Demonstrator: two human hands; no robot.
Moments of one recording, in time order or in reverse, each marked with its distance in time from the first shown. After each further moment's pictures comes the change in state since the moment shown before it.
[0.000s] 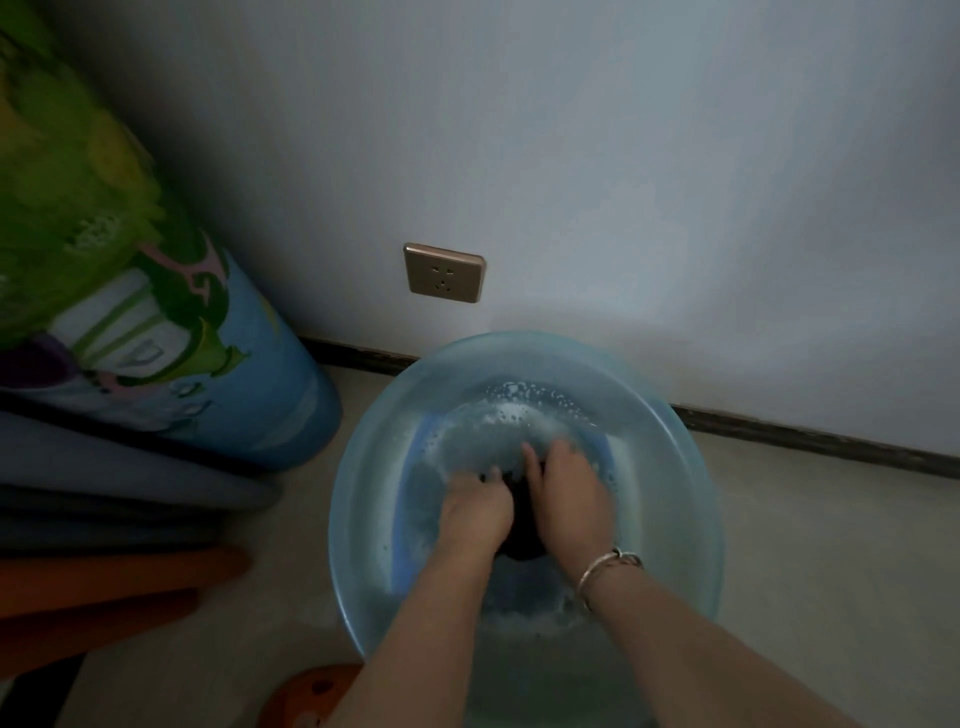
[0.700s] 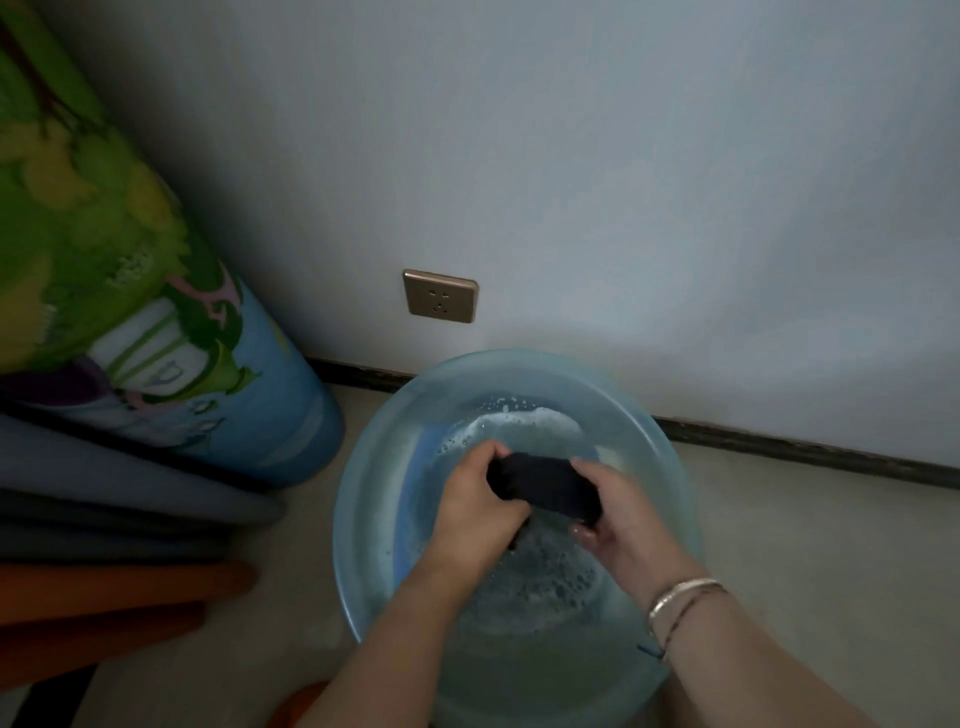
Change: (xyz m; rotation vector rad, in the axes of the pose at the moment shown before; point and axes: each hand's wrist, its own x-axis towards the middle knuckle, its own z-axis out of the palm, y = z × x) left_hand -0.023 0.004 -0.014 -0.036 -0.131 0.576; right_hand -0.010 0.020 -0.052 1.343 -0.319 0.610
